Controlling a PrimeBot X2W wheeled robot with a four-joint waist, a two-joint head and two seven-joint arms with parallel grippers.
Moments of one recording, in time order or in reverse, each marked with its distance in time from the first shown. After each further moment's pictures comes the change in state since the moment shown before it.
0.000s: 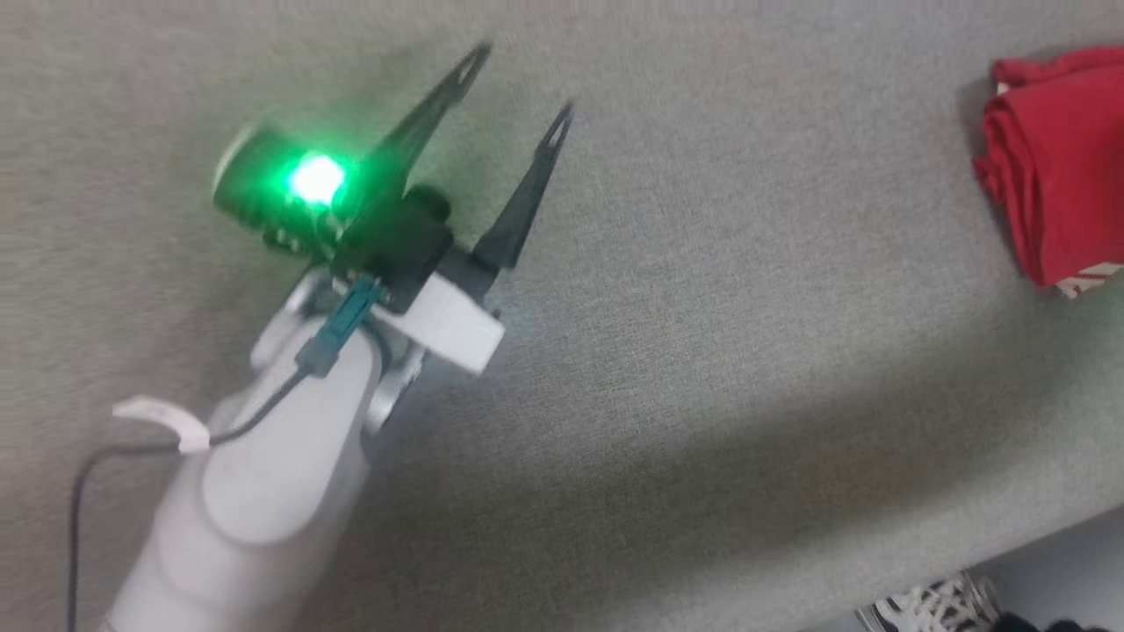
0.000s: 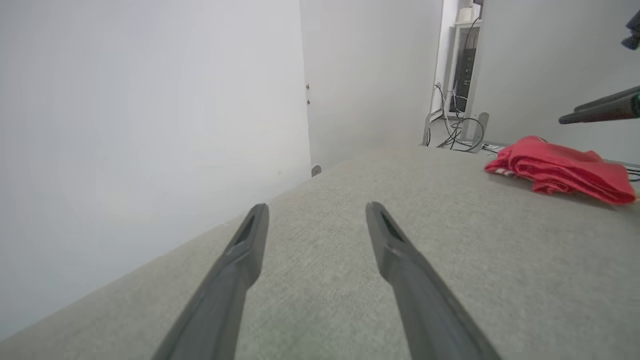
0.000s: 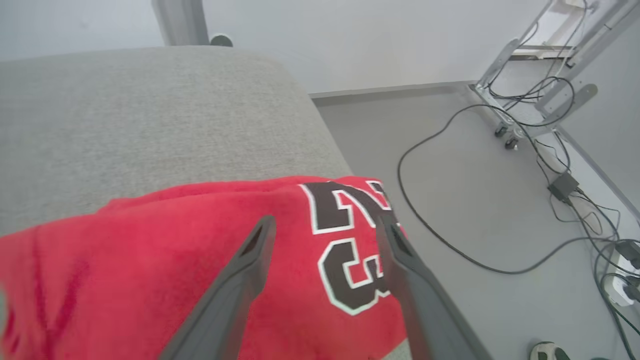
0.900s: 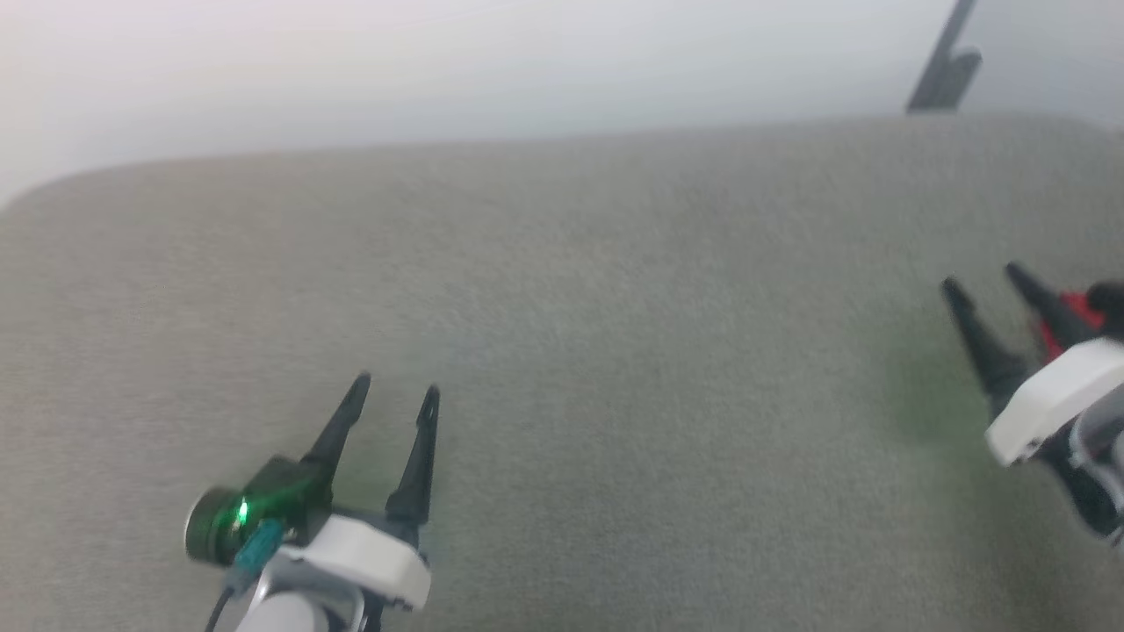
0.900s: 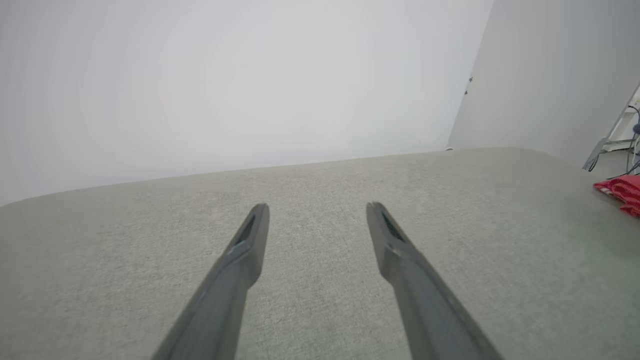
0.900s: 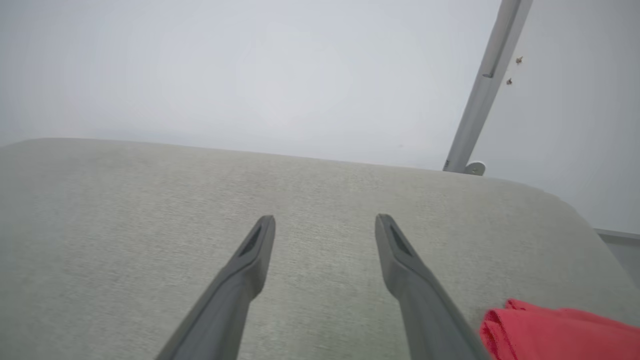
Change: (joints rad) left arm 0.584 -0.122 0.303 -0.005 -0.084 -0.011 0.000; right arm 0.405 0.109 -0.101 -0.409 -0.259 0.000 -0.024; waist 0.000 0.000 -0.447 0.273
